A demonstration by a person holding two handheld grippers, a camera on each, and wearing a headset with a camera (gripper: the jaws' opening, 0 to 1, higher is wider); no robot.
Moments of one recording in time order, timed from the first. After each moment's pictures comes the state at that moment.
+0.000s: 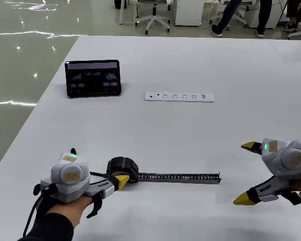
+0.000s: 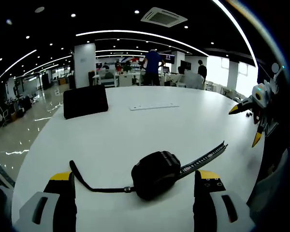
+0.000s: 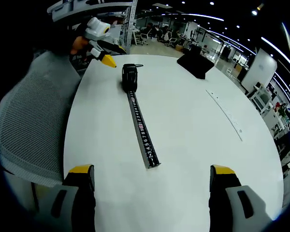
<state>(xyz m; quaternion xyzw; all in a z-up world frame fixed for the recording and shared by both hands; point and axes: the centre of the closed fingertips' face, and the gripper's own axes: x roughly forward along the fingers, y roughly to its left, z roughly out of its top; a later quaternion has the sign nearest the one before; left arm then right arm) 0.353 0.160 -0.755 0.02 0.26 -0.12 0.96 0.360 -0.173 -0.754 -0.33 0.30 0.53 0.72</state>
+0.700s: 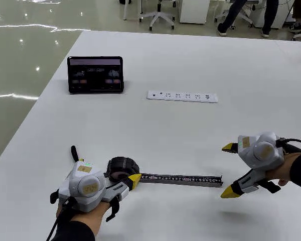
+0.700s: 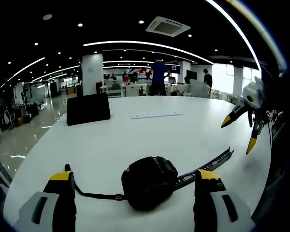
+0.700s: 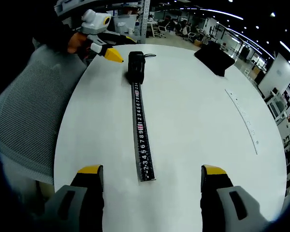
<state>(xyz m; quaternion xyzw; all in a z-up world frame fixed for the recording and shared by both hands) 0.362 0.141 -0.762 0.02 0.21 -0.09 0.97 0.387 -0.147 -0.793 -0.36 0.32 0.58 0.66</state>
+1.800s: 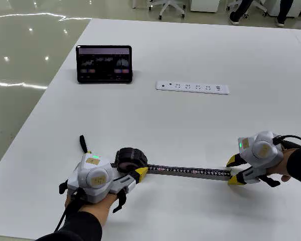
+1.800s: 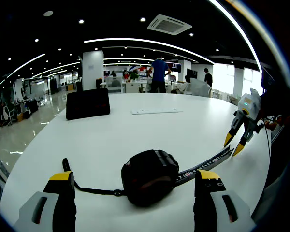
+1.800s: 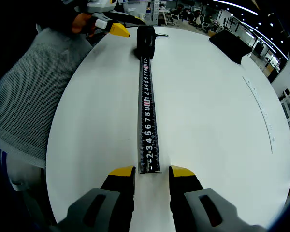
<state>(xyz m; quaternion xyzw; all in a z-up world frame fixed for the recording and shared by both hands) 0.360 0.141 -0.772 0.01 0.22 -0.09 0.97 0.380 -0.160 -0.839 -0.40 0.36 0.59 0.60</state>
